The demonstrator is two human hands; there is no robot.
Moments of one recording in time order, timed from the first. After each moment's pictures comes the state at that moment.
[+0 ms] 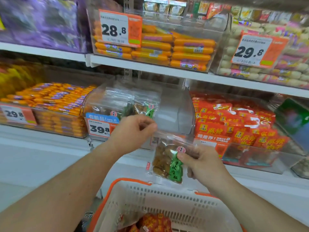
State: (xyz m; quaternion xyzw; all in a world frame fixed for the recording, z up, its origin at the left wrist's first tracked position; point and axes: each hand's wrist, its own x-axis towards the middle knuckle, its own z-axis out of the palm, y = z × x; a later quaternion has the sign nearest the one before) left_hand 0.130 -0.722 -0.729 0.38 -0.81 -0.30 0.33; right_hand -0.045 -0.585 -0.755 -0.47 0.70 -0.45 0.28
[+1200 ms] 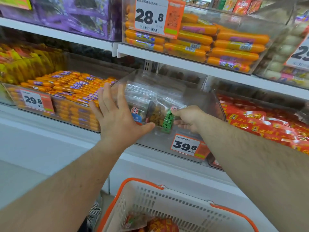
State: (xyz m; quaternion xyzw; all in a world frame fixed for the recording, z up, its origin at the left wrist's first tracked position) left_hand 0.174 -0.774 -0.761 0.58 -0.71 0.03 0.40; right_hand -0.043 -0.795 -0.735 -0.37 0.75 -0.41 0.37
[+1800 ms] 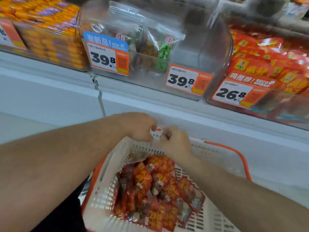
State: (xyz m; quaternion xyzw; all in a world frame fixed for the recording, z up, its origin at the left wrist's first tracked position) left_hand 0.137 -0.718 -0.858 0.31 -0.92 -0.16 -0.18; right_hand 0.000 -0.621 -0.930 -0.54 0.77 -0.29 0.18
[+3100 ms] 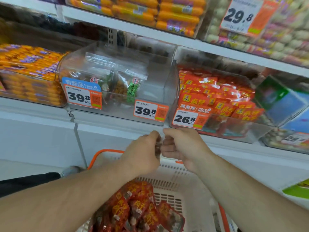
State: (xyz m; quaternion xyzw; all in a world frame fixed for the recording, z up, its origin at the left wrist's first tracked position) left_hand 0.089 -0.623 -0.801 0.40 -0.87 -0.26 0.14; right_hand -0.026 -0.571 -0.757 -0.25 0.71 -0.49 0.43
